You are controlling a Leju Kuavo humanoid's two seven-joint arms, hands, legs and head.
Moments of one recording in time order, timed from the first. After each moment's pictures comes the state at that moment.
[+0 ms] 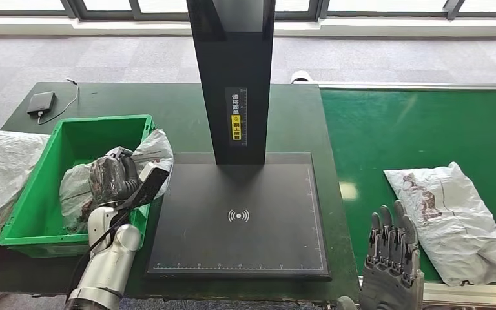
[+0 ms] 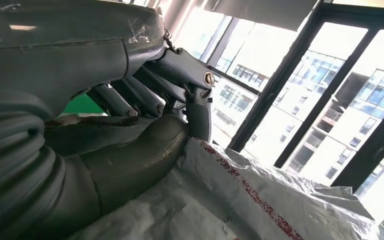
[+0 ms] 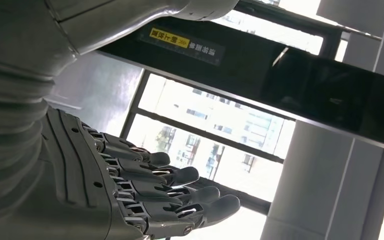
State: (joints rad) left arm -0.35 -0.18 0.18 -0.99 -1.03 0.68 -0.28; right arm 0.42 0.04 0.25 -1.95 0.47 -0.36 -0.70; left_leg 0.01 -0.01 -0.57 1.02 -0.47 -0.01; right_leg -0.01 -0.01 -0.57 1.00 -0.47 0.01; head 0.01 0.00
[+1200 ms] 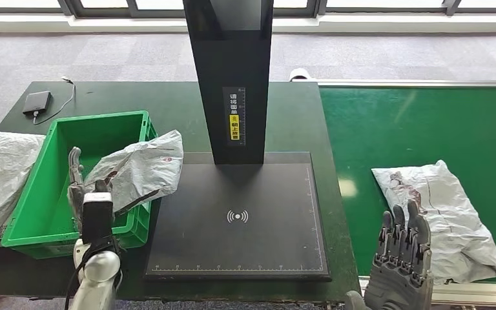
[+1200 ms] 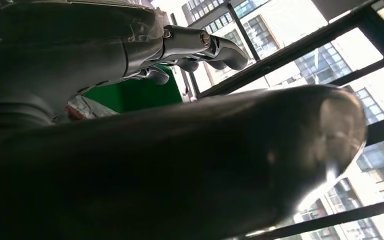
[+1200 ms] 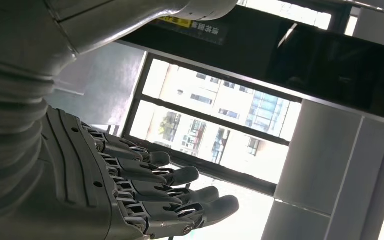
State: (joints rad) left arm -0.08 -0.15 0.10 -1.36 -0.28 0.56 -0.56; right arm 0.42 0.06 0.24 -1.95 0.47 -0.41 -0.70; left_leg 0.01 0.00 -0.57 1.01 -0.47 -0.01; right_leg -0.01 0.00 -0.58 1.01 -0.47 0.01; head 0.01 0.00
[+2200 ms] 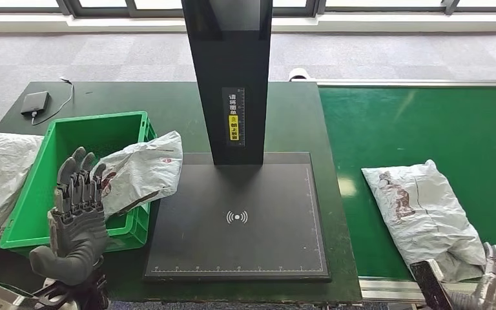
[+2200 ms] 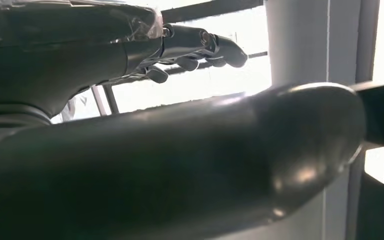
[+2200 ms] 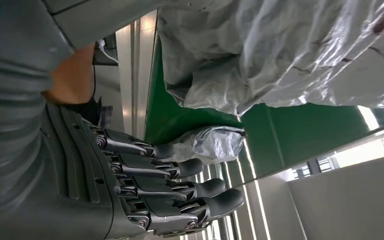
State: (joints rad) left arm 0.19 -0.25 0.07 -1.94 -0.02 -0.23 -0.70; right arm 0.09 0.13 -0.77 -1.31 1.33 -0.37 -0.36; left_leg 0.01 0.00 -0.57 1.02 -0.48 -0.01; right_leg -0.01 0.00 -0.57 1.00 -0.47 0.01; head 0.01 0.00
